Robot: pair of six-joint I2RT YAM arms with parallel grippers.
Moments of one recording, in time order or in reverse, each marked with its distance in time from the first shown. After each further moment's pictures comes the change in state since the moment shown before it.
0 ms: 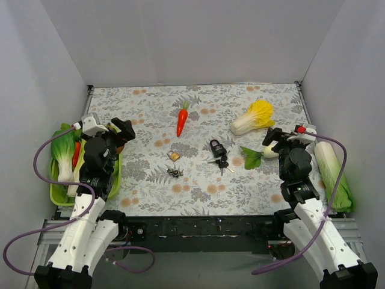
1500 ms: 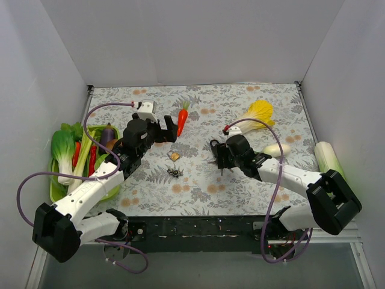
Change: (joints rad) left arm -0.380 0.407 0.168 0.063 0.103 0.114; right arm 0.438 0.733 0.267 -0.309 -0.221 0.137
